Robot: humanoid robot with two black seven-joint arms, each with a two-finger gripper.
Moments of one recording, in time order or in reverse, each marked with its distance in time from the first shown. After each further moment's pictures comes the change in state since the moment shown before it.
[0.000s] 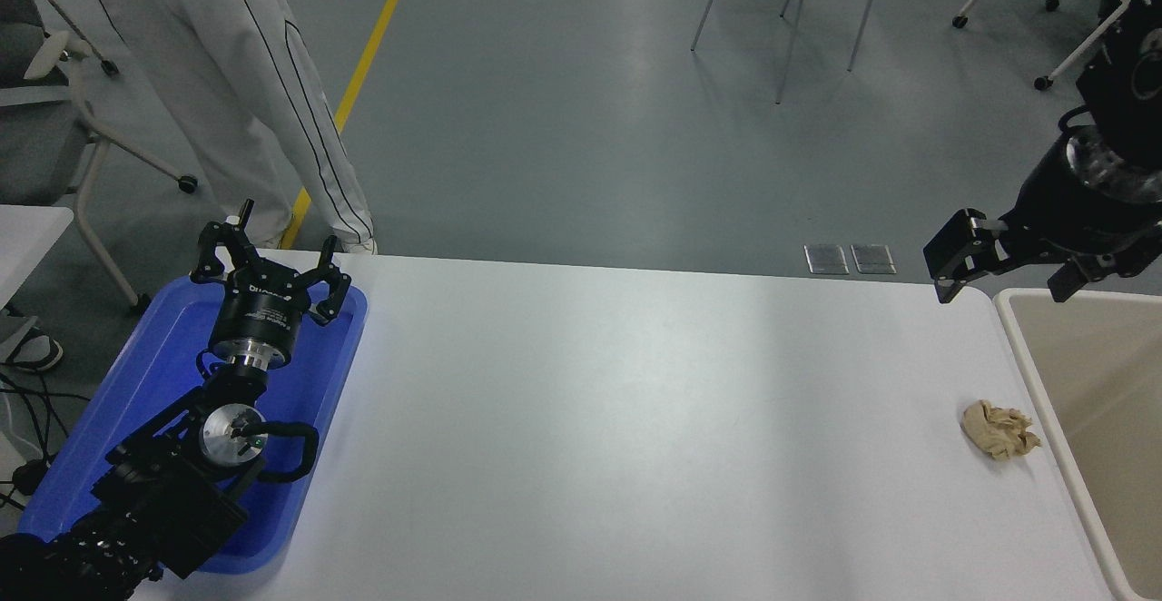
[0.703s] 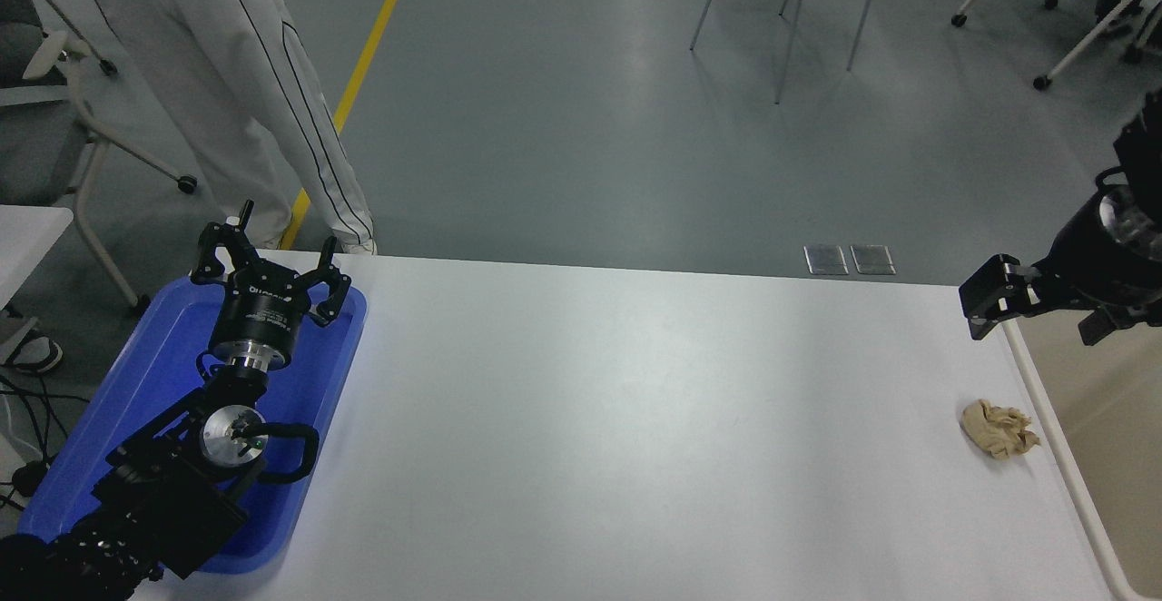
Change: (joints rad) left arm 0.001 -0.001 0.000 0.002 0.000 0.000 -0.002; right arm -0.264 -0.126 0.005 -0.035 -0.073 -0.342 0.000
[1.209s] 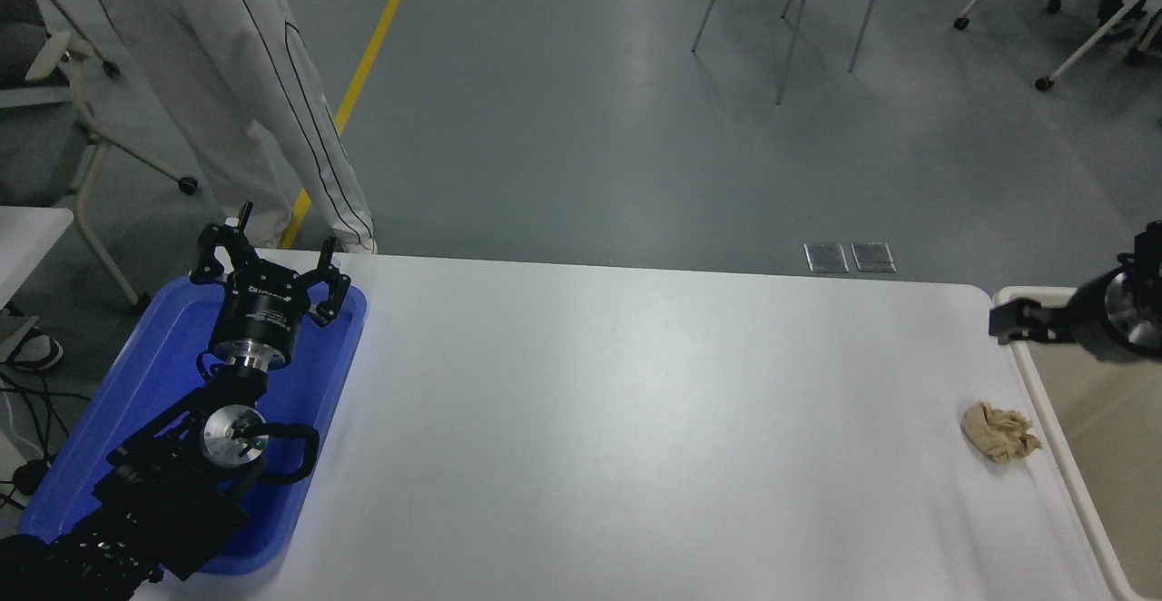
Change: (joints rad) left arm -0.001 0.000 0.000 0.000 0.000 0.000 0.000; right arm -0.443 -0.048 0.164 -0.276 0.001 -0.300 0.001
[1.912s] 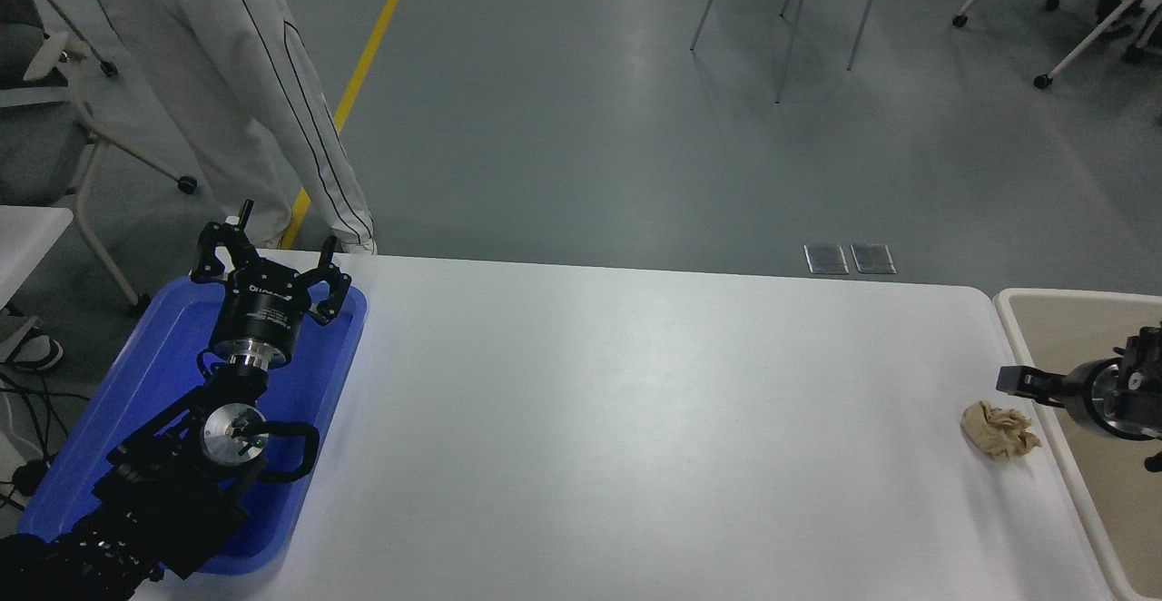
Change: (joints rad) left arm -0.001 0.000 0.000 -0.001 0.000 0.000 0.001; right arm -0.384 0.041 0.231 -0.251 0.001 -0.137 0.000
